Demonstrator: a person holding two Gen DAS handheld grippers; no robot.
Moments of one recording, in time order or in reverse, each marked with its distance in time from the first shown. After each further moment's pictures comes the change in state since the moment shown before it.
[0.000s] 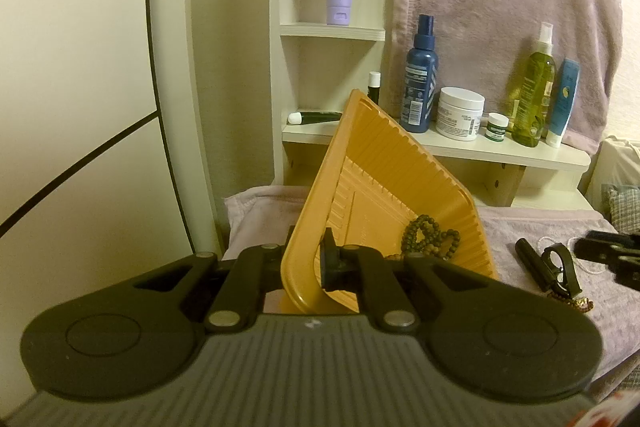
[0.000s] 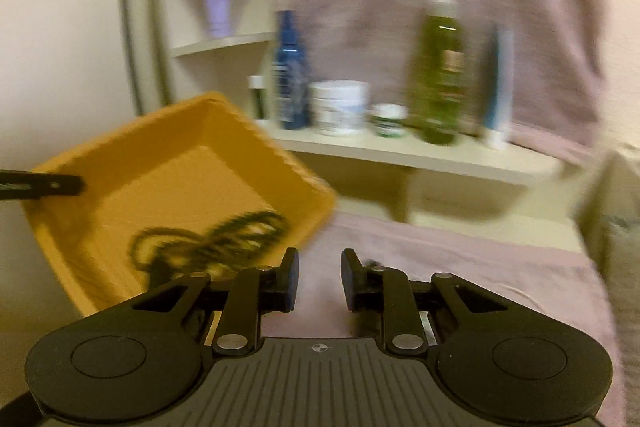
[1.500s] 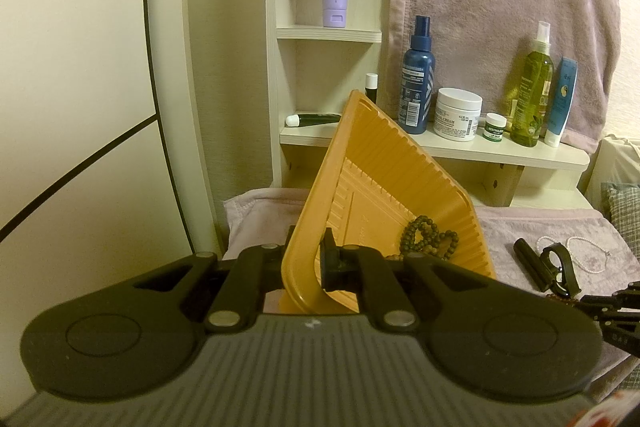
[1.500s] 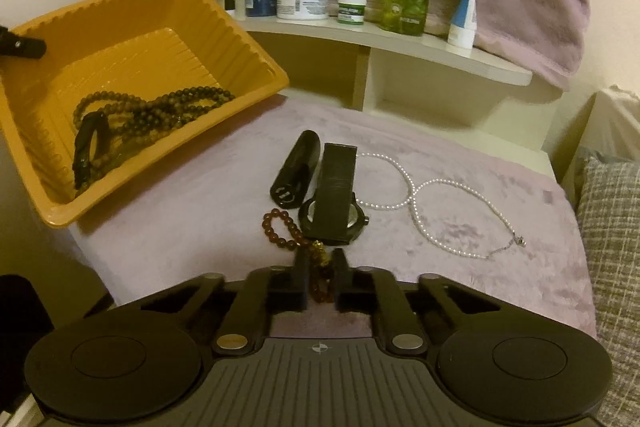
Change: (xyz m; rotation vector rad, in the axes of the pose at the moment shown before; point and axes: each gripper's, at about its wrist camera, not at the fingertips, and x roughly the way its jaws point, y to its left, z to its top) left arm -0.004 -0.001 0.001 0.007 -0.003 -0.004; right arm 0.015 -0.037 -0.064 -0.115 0.191 -0.038
